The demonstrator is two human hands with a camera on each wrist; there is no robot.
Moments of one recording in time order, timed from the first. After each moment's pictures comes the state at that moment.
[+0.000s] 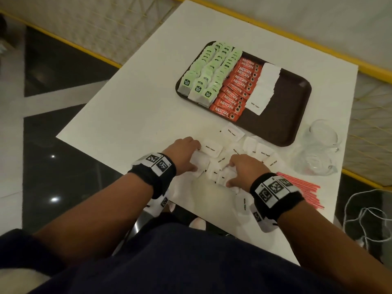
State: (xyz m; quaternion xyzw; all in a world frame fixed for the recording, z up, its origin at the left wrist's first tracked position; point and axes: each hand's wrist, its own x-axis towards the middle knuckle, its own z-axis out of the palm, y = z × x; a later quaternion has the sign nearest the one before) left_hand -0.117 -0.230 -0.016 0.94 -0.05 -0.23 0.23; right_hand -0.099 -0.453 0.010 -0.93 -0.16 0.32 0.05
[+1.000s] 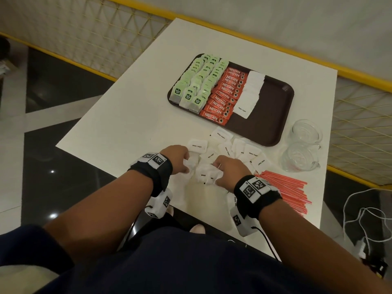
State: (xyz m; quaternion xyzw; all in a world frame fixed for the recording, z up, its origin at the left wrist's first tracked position) left_hand -0.115 -0.240 -0.009 0.94 0.03 -0.28 0.20; right_hand -0.115 -0.449 0.003 -0.93 -0.12 0.29 0.17
